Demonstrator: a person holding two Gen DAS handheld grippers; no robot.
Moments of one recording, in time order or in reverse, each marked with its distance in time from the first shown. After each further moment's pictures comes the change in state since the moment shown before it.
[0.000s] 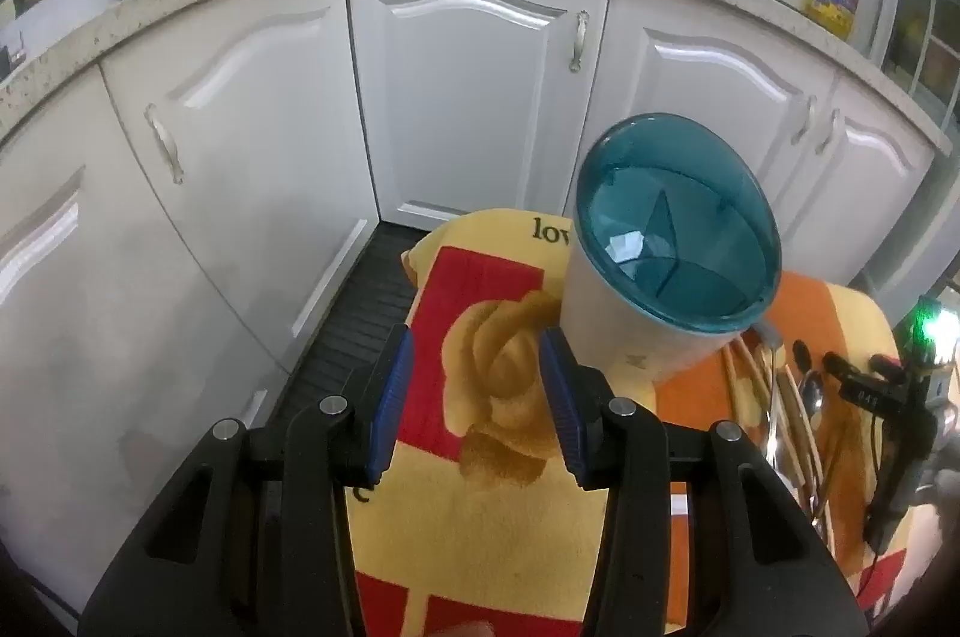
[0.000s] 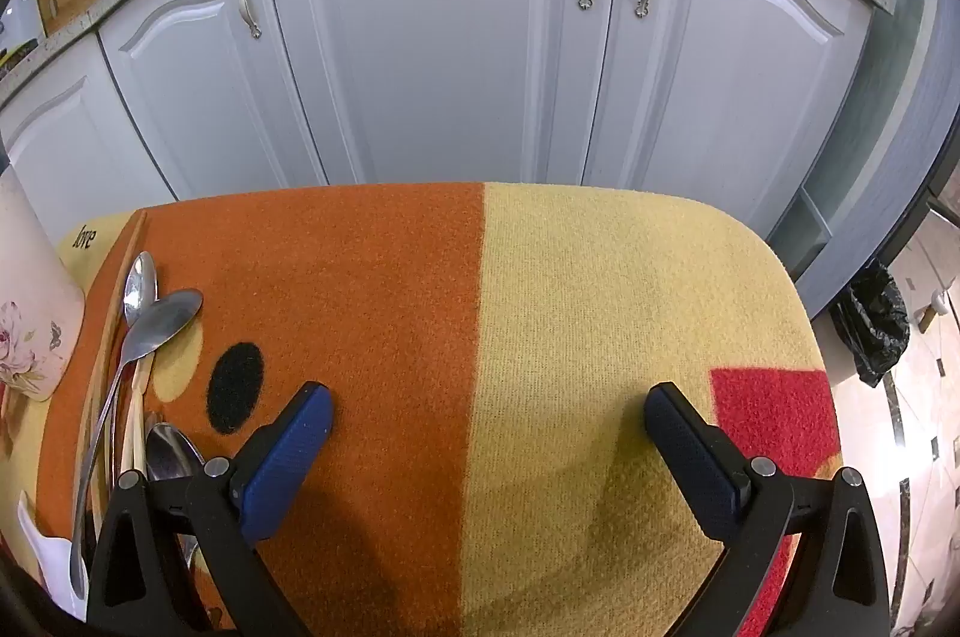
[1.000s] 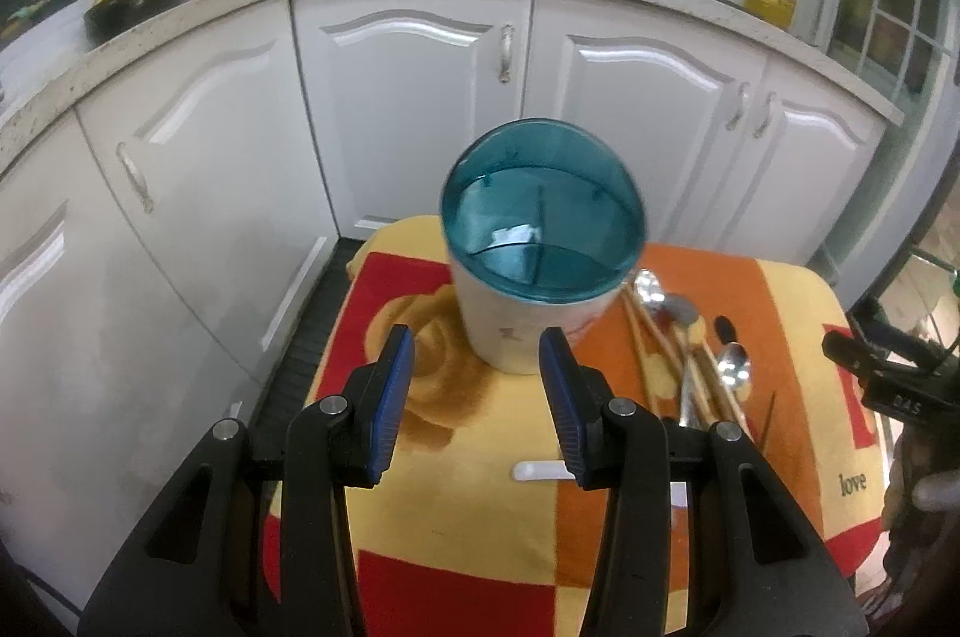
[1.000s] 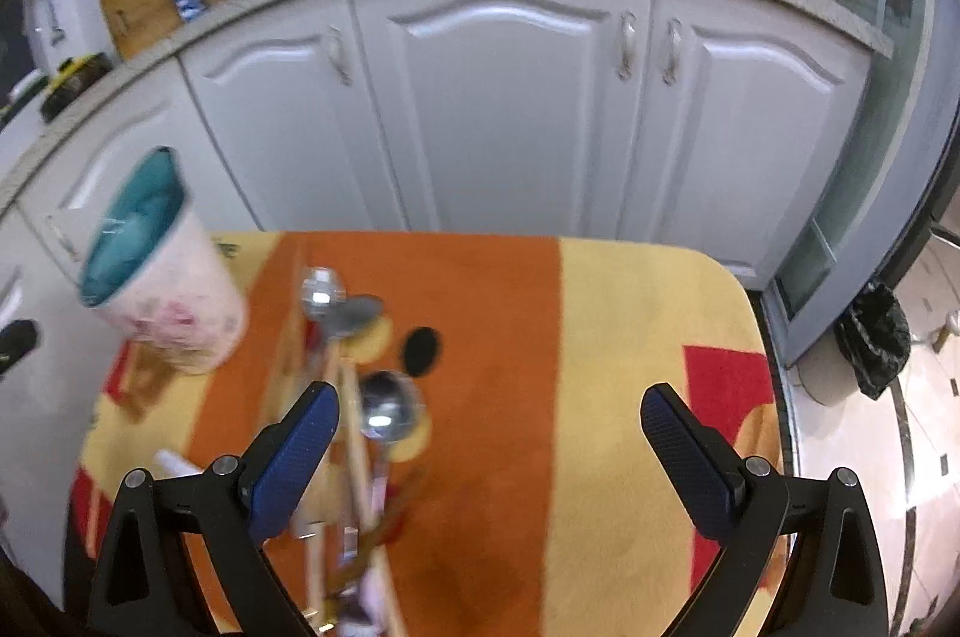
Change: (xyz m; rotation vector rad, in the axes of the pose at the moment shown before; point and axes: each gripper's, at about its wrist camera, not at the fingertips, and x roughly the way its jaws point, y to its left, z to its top) left arm -0.045 -0.061 -0.012 0.101 -0.034 -0.046; right arm -0.136 0.042 -0.010 -0.045 -0.081 0.122
